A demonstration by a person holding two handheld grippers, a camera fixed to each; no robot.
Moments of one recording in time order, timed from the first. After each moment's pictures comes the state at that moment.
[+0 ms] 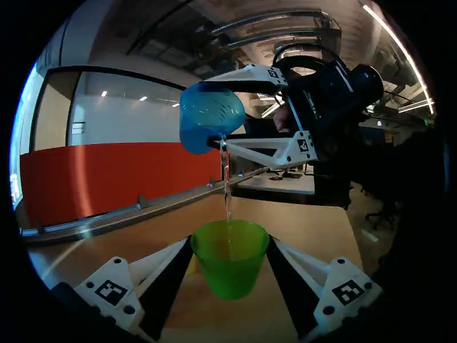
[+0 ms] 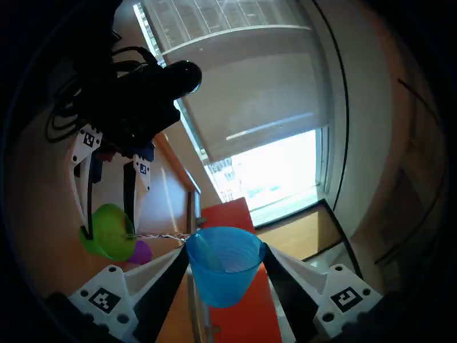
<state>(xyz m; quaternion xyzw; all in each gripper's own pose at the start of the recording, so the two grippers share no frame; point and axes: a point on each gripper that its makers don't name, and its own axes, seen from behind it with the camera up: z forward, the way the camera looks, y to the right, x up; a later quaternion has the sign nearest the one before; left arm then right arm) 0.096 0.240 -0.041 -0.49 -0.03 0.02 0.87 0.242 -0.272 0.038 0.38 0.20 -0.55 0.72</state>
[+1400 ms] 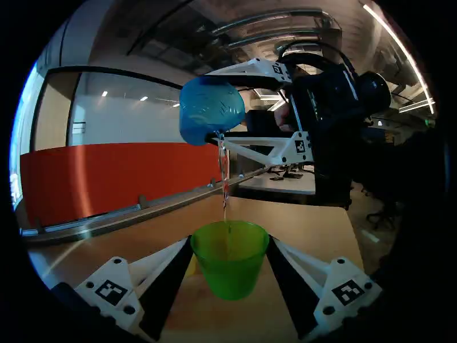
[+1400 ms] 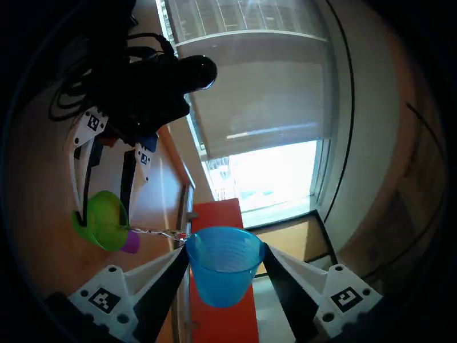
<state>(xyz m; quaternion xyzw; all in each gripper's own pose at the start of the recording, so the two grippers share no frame) 0.096 0.243 -0.040 -0.49 -0.03 0.02 0.87 0.253 -0.271 0.043 0.35 0.23 -0.59 0.69</state>
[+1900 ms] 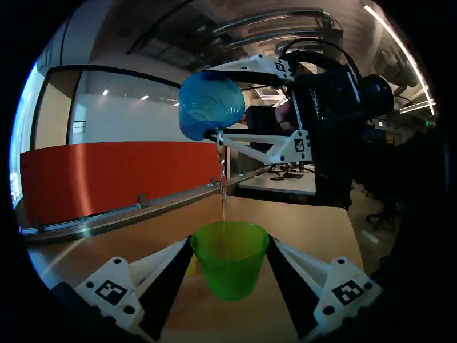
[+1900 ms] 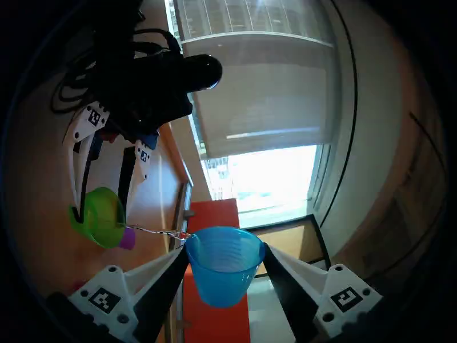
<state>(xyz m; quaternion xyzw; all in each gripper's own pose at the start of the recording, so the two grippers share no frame) 0.094 0.244 -0.037 -0.49 -0.03 0.02 0.87 0.256 -0.274 0.043 0.34 0.24 -0.61 0.68</state>
